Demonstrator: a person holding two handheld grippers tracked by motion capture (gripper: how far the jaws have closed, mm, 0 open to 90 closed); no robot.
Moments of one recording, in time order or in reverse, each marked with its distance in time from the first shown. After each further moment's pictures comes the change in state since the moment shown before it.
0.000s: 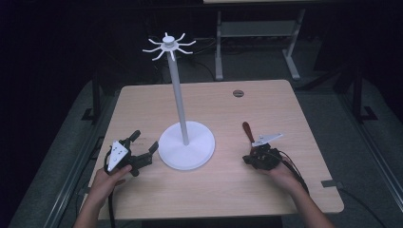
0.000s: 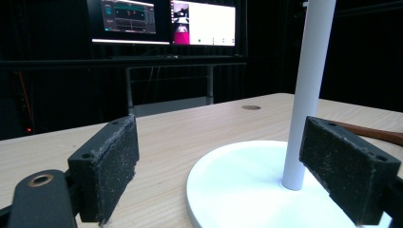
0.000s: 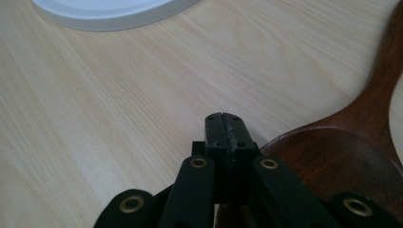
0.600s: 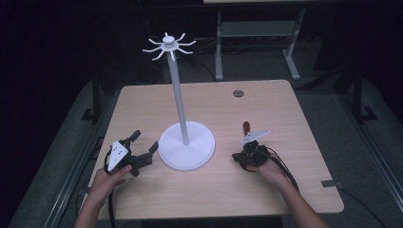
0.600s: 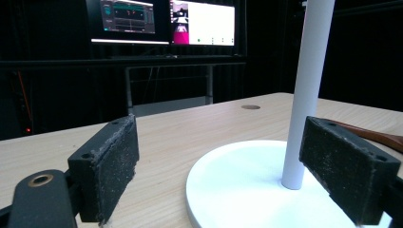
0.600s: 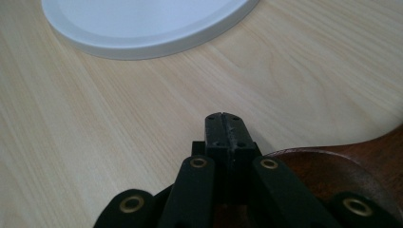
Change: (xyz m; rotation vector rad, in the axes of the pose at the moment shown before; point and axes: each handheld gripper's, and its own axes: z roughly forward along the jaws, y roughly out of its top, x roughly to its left) left arm 0.000 0.000 0.000 0.002 -0.002 0.004; right arm 0.013 0.023 0.022 -0.003 0.037 -0.033
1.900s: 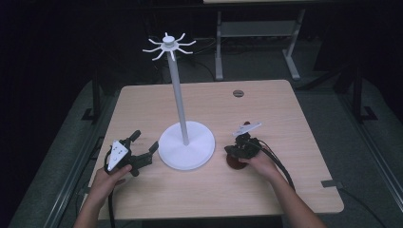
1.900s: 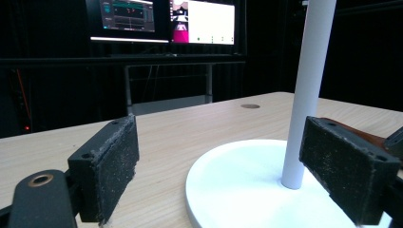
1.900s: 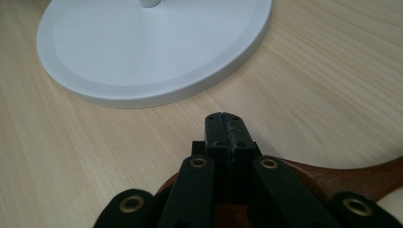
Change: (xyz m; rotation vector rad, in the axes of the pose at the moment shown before) left arm 0.001 0.000 0.000 0.010 -0.002 -0.002; right arm -0.003 0.027 0.017 -0.032 0.011 -0.005
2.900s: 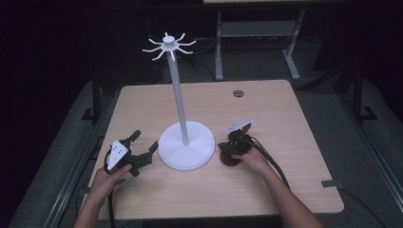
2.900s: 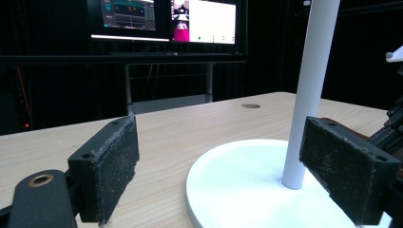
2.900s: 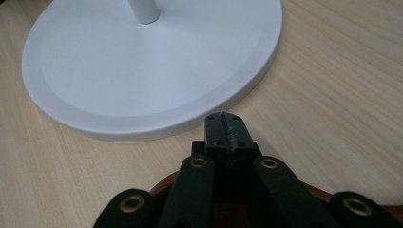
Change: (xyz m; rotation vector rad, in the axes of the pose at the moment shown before) left arm 0.000 0.000 0.001 -0.004 0.001 -0.020; right arm -0.001 0.016 0.023 -0.010 0.011 -0.021
